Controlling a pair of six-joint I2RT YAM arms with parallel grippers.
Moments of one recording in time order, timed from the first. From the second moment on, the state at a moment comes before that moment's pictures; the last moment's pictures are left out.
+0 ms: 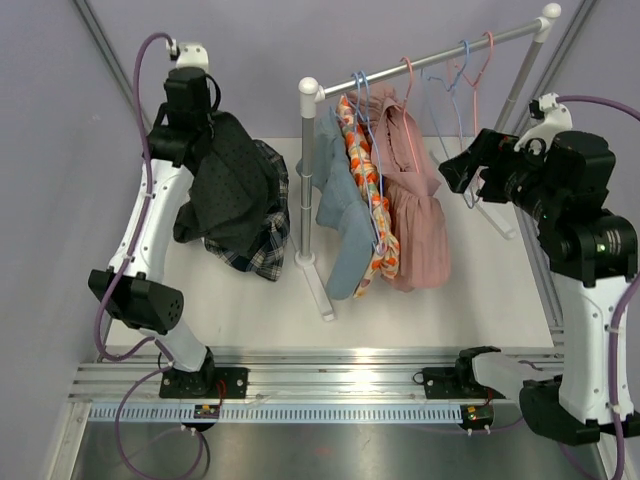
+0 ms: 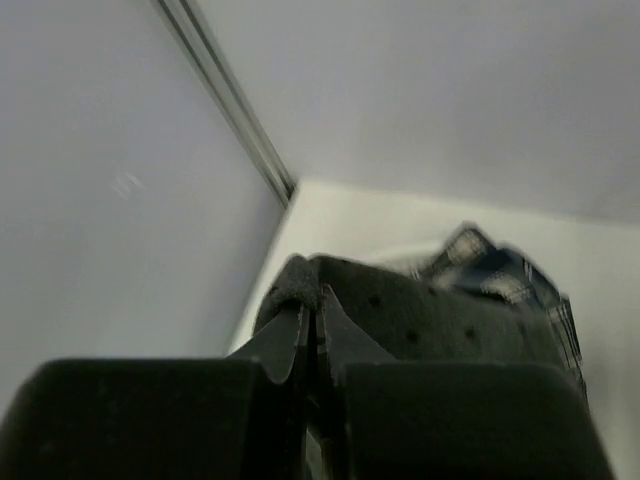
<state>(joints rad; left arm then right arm) -0.22 1.67 2.01 -0.57 -0.57 0.11 0.14 1.13 1.81 -0.98 -0.17 0.35</state>
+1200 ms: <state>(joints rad) -0.41 0.77 0.87 -0.70 -0.29 -0.35 0.21 1.47 1.88 -0.69 -0.46 0.37</state>
